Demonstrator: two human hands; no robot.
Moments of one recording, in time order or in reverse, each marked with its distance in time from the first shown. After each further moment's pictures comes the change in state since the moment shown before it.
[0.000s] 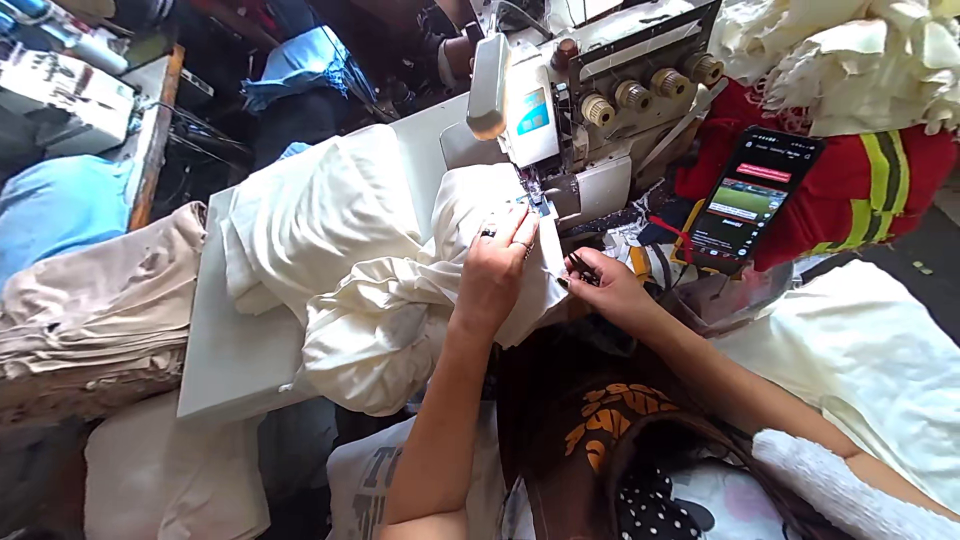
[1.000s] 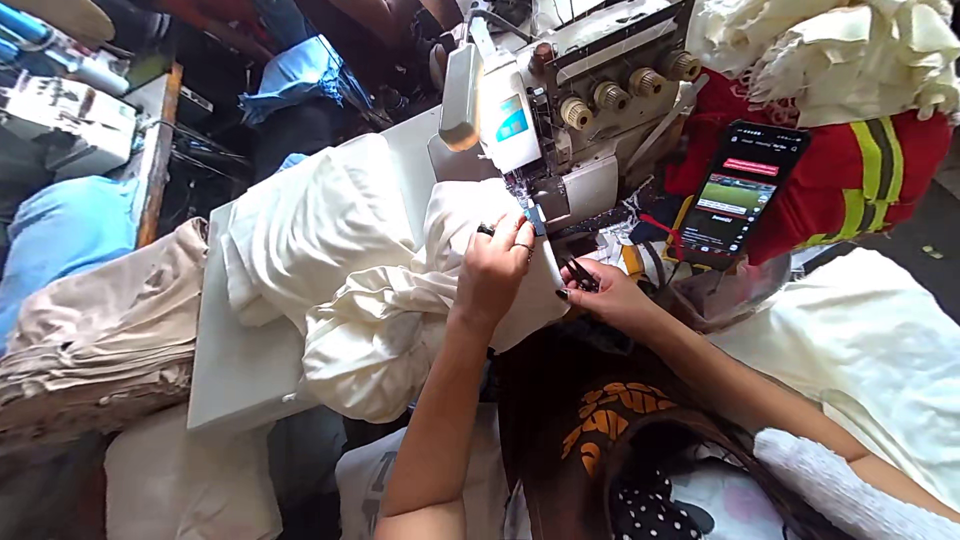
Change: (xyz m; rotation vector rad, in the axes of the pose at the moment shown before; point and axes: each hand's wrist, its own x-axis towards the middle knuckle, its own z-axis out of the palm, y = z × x) left_hand 0.013 0.008 0.001 0.052 0.089 0.108; right_hand -0.009 0.007 -0.008 0.173 -0.080 0.110
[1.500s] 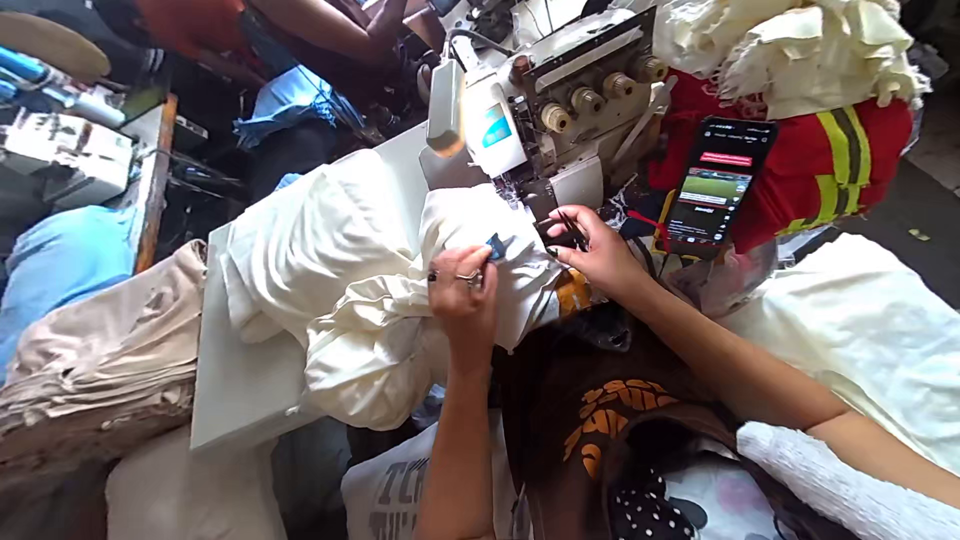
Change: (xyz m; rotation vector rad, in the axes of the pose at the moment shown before) left_hand -0.038 0.012 -0.014 -0.181 0.308 -0.378; right_hand 0.025 -0.018 -0.006 -0.285 0.231 -0.252
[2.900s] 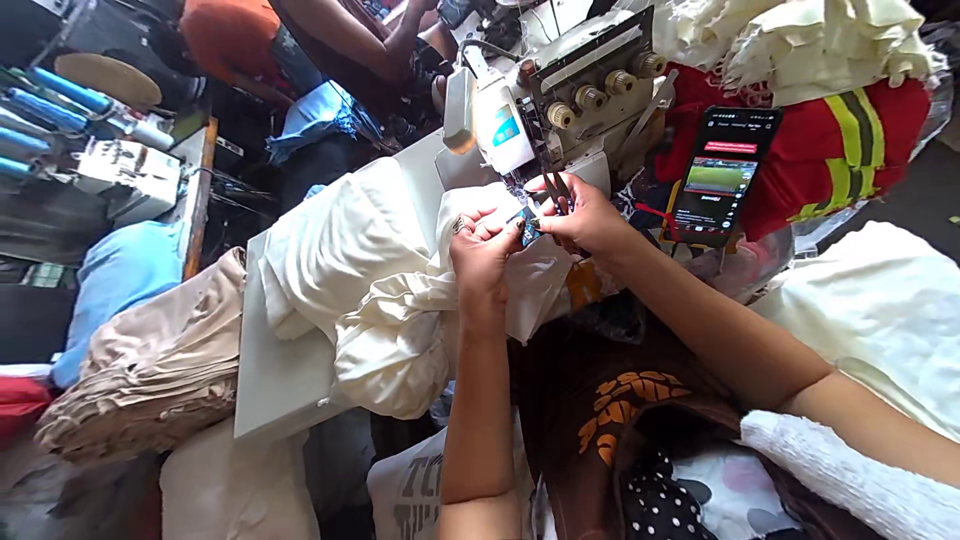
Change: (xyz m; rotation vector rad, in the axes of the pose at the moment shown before) left_hand 0.053 0.034 0.010 -0.813 -0.128 -0.917; right_hand 0.038 -0.051 0.007 0.465 -0.040 0.168
